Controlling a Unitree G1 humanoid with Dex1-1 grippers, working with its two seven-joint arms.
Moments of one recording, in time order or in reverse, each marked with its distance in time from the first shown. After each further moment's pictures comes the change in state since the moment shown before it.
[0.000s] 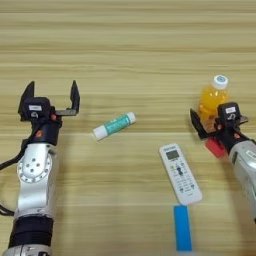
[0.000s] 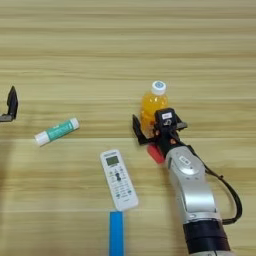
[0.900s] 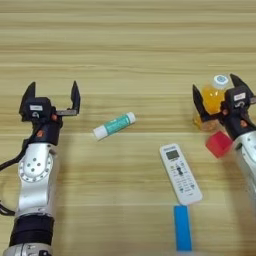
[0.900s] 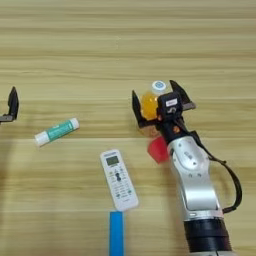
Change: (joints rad) left arm -0.008 0.000 -0.001 0.025 -0.001 -0.007 -0.001; right arm -0.005 0.002 -0.004 -0.147 -0.049 -0.218 -0.023
